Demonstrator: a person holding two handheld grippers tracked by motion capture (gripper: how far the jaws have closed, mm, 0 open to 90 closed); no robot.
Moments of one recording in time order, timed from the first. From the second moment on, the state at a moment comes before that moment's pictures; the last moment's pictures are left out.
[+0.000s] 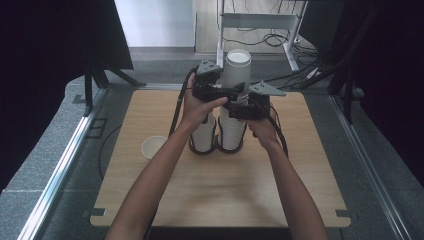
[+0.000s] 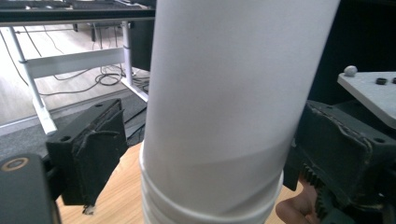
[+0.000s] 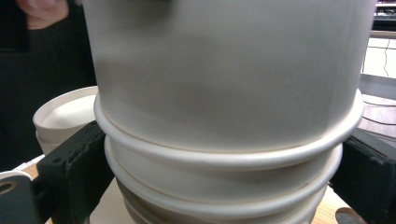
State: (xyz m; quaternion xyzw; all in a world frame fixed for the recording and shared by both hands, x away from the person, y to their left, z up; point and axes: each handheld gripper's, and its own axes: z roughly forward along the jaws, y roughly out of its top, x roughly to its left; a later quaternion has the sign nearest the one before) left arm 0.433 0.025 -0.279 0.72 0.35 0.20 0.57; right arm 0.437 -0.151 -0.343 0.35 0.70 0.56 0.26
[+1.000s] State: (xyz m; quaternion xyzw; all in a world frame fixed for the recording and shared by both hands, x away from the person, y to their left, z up) left arm 0.451 0.009 -0.277 0.71 0.33 0.21 0.59; right arm 0.438 -0.151 -0.343 0.35 0.70 0.56 0.26
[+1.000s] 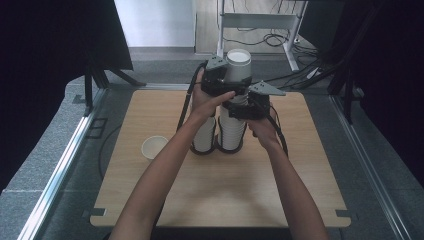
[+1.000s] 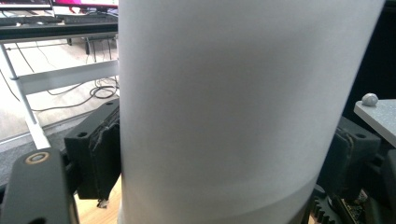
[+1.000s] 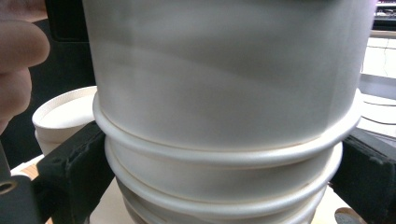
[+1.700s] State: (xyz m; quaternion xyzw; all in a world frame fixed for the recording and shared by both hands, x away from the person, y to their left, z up) left arm 0.430 0.026 -0.204 0.67 0.30 0.25 0.63; right arm 0.437 -0.150 -0.343 0.36 0.70 0.56 0.25
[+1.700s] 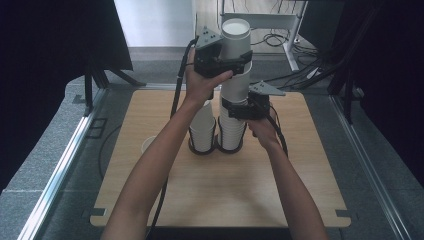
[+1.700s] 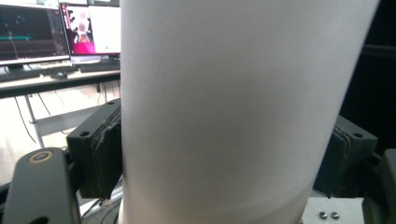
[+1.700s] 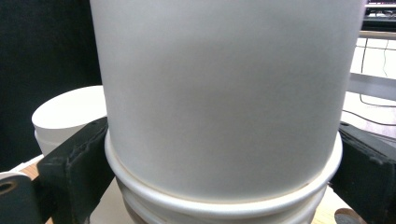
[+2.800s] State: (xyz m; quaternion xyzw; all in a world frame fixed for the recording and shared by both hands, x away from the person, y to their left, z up) left arm 0.366 0.077 -0.231 0.68 0.26 0.22 0.65; right arm 0.438 -0.149 -0.341 0.36 0.71 0.55 0.26
